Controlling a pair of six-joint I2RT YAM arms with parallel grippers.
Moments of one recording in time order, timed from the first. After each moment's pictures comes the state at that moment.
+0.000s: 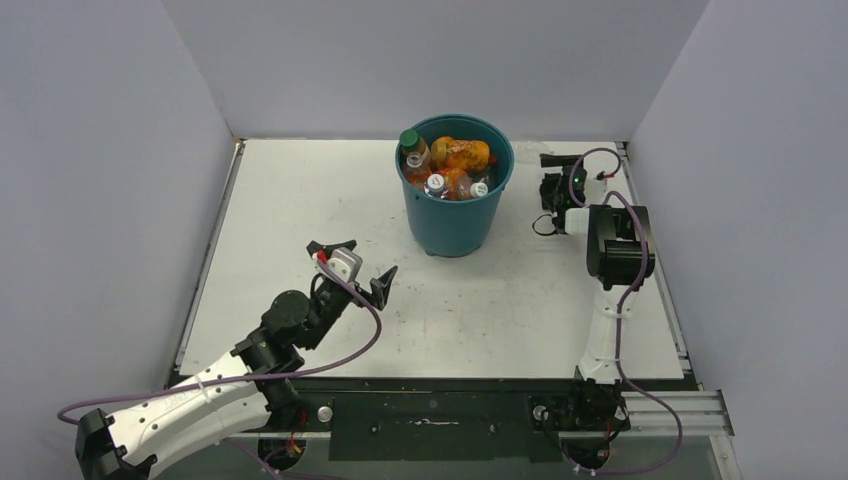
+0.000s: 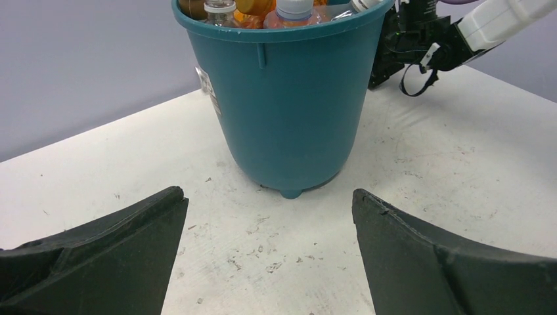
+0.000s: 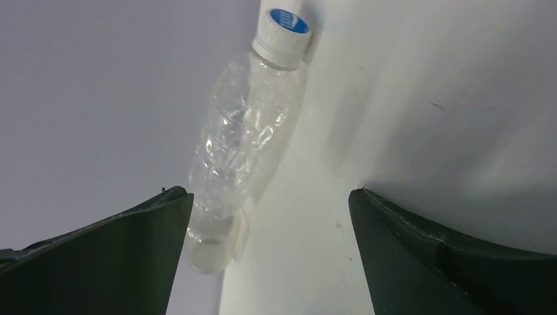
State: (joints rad) left arm -0.93 0.63 0.45 0.27 -0.36 0.06; right arm -0.03 2.21 1.26 0.56 0.09 1.35
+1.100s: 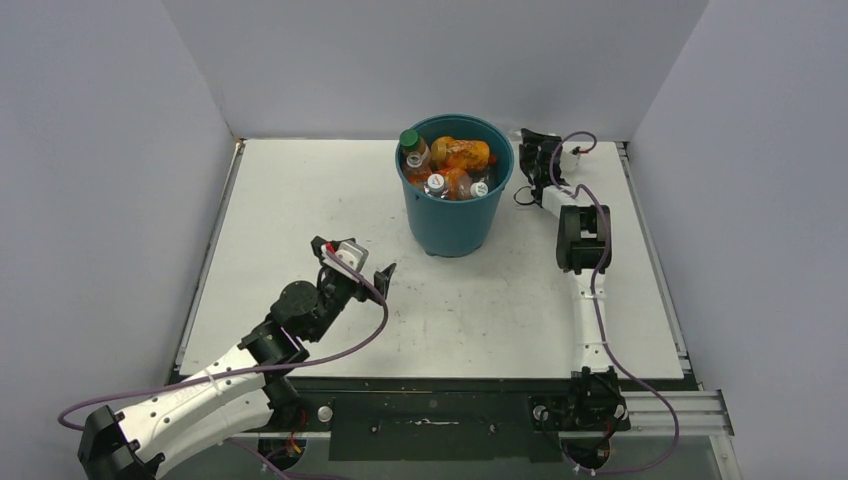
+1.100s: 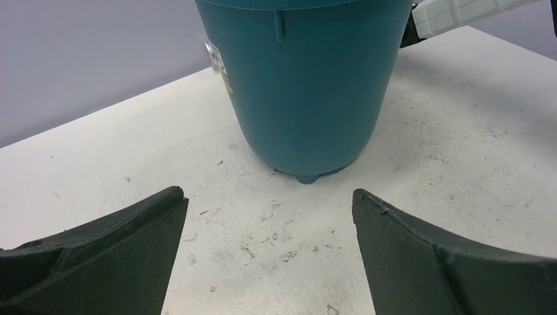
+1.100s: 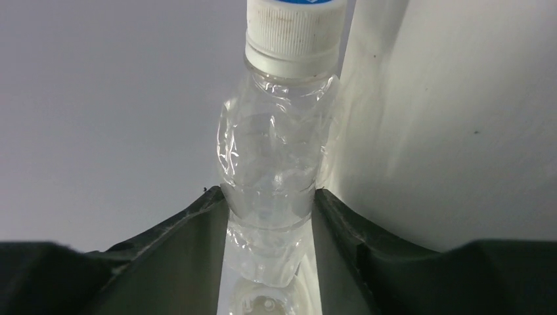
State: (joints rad) left arm -0.86 0.70 0.45 0.27 -0.33 0.07; right arm 0.03 2.78 2.15 0.39 0.10 1.54
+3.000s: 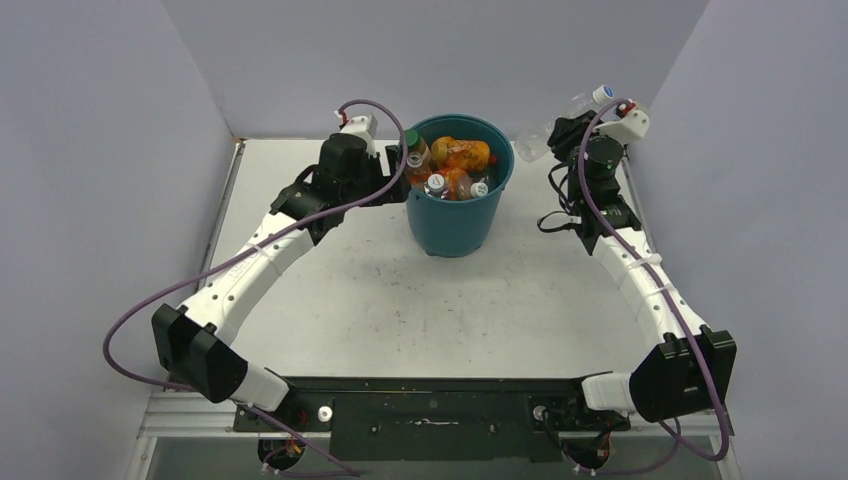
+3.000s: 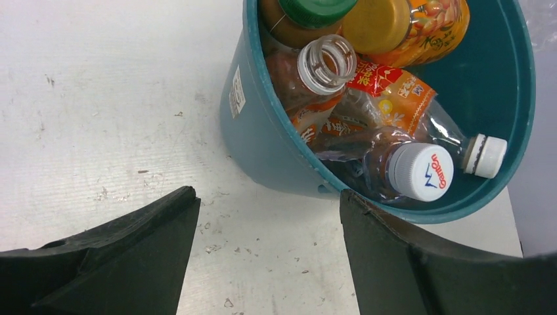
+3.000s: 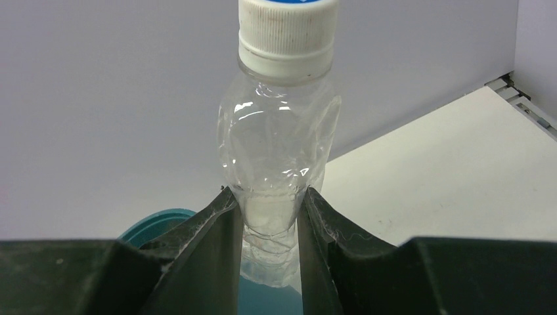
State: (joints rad) left arm -0.55 1.46 1.48 -0.52 -0.11 -0.50; right arm 0.20 1.33 1.20 0.15 0.35 0.53
